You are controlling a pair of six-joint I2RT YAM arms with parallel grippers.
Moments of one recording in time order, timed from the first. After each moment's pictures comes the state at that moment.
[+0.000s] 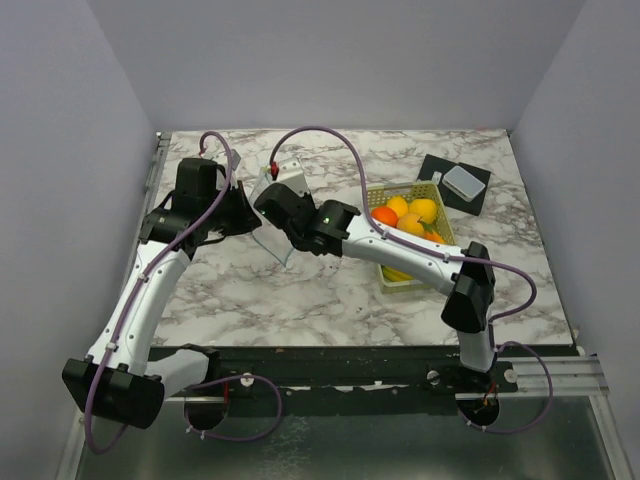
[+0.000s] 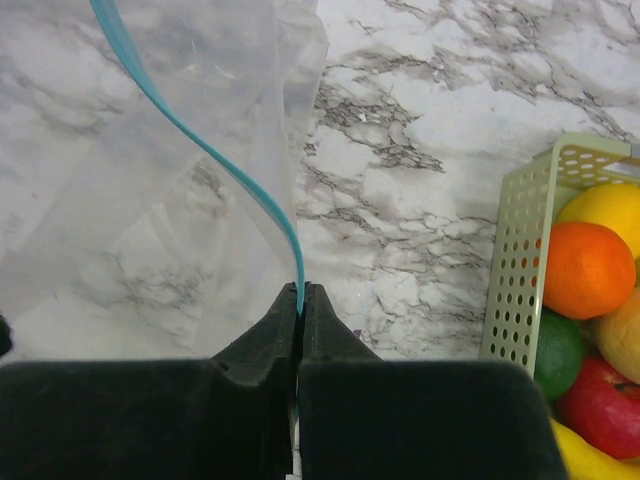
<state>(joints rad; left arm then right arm) -0.24 1.13 1.20 -0.78 0.29 -0.38 1.10 1.97 1.94 -0.76 0.70 0.43</state>
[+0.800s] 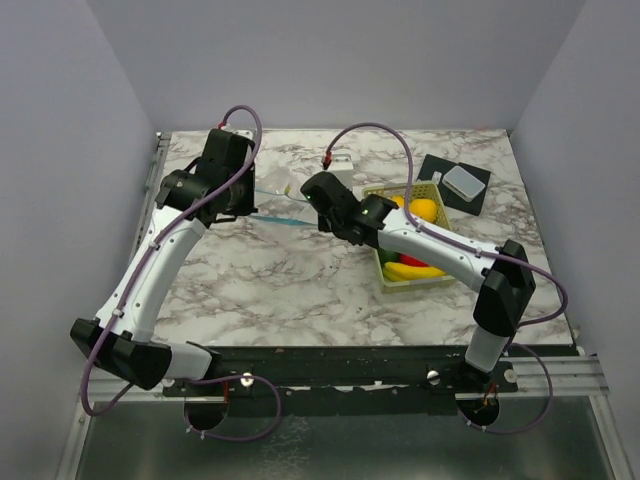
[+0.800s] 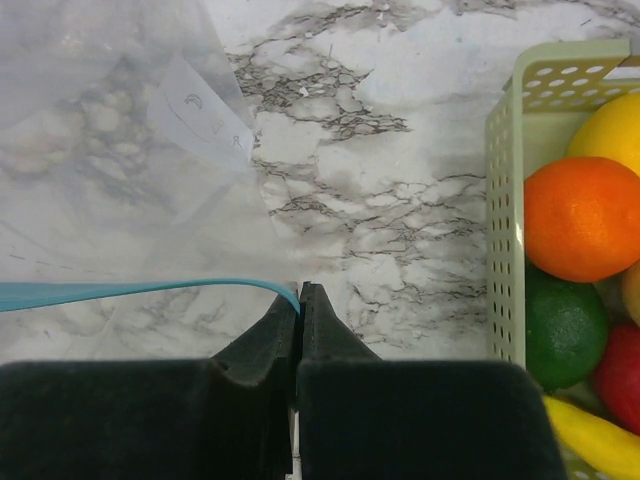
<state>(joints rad) -0.38 1.32 1.55 -1.05 -0.13 -0.25 0.93 1.78 1.59 -0.62 0.59 0.59</state>
